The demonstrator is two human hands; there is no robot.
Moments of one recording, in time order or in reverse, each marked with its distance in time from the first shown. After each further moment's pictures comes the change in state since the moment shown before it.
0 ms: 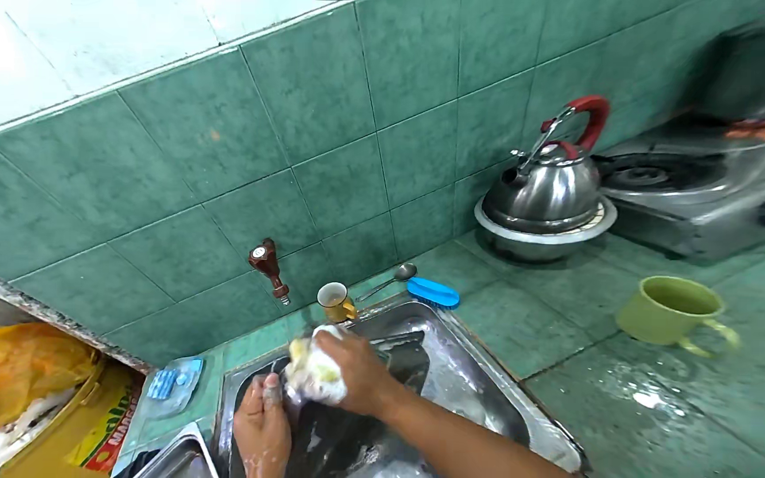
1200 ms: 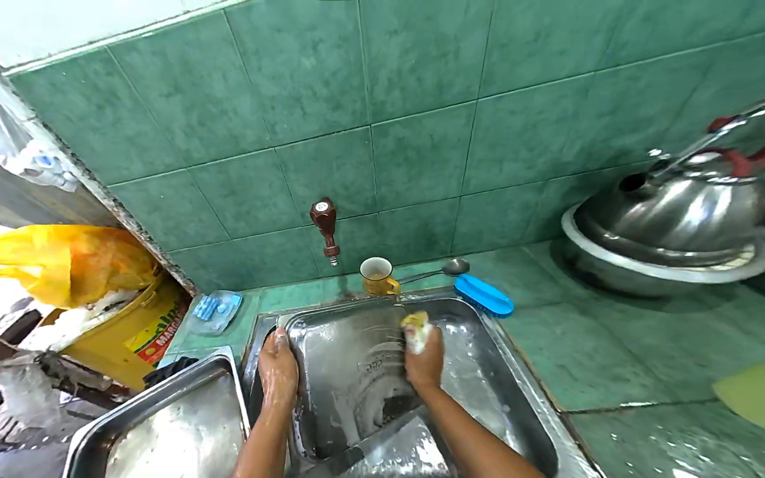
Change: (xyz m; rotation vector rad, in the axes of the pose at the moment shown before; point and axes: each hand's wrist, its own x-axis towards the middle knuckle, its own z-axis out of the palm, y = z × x) left_hand 0.014 -0.047 -0.006 0.055 0.096 -0.608; right_hand -0.074 0.158 0.064 -0.065 0.292 0.751
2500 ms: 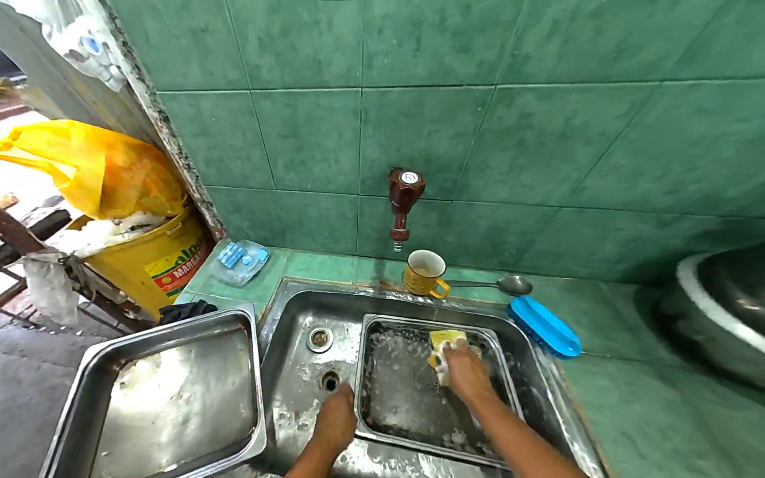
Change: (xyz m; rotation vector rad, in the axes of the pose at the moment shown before) left_hand -0.045 -0.150 0.042 0.638 -0.819 -0.214; right_hand 0.050 0.026 -0.008 -1.029 -0.764 -0.263
